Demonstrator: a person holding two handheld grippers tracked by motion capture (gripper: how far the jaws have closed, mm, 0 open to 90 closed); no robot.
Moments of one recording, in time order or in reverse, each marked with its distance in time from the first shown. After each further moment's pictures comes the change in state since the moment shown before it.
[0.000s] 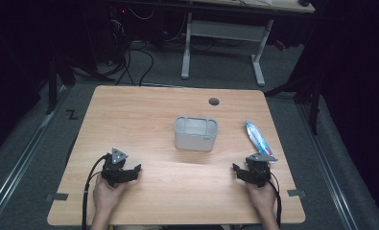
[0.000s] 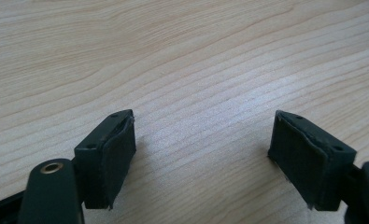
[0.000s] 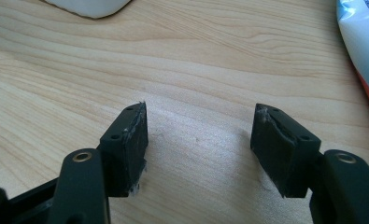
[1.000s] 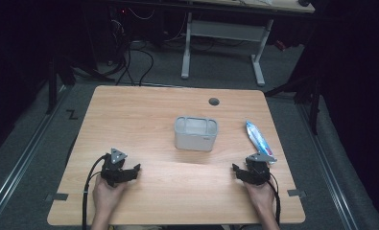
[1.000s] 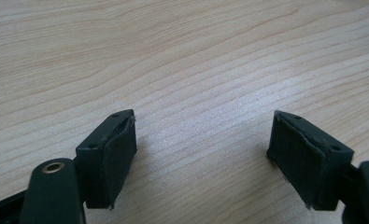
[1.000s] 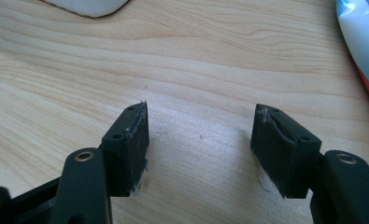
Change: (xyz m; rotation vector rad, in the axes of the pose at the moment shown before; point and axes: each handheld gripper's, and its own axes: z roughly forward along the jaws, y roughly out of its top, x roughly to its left) left arm 0.001 0.000 -0.001 0.000 0.006 -0.016; right arm 0.003 0.001 -0.001 0.010 -0.011 0.012
